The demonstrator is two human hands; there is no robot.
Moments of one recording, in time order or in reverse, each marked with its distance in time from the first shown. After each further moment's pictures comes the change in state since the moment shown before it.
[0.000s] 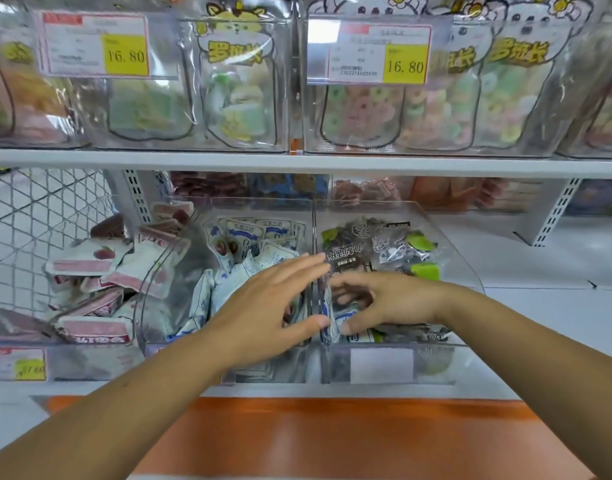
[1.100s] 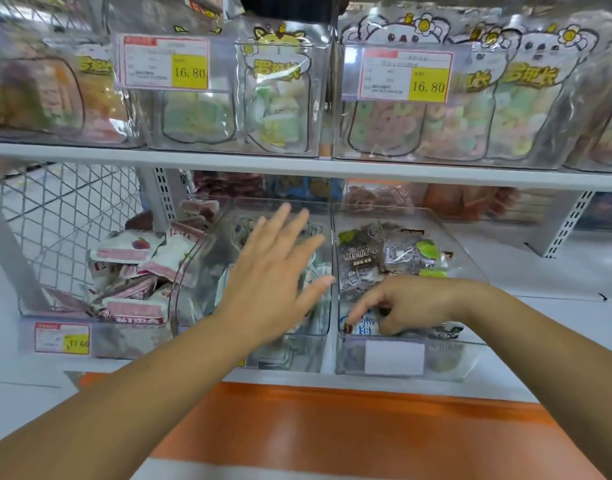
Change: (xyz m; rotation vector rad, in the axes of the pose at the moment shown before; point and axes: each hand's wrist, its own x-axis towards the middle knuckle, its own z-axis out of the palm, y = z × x) left_hand -0.009 0.007 -0.023 0.324 0.344 -0.112; right_hand -0.022 -0.035 0.000 -0.411 -0.122 0.151
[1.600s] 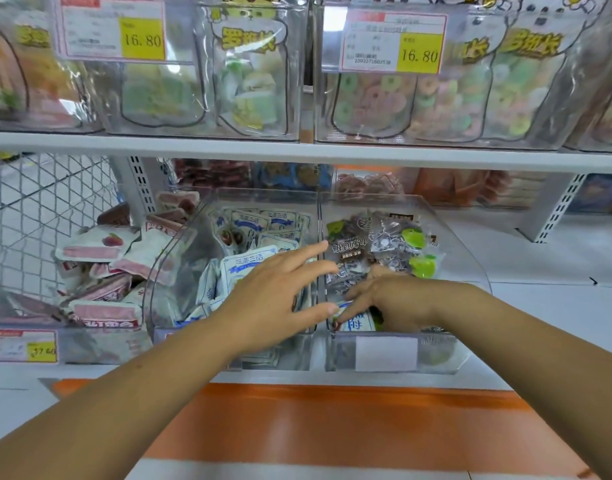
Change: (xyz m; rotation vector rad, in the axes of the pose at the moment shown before) left_hand 0.002 0.004 0.027 -0.306 -0.305 0.091; right_hand 0.030 0.031 0.018 -0.448 0.056 -0.048
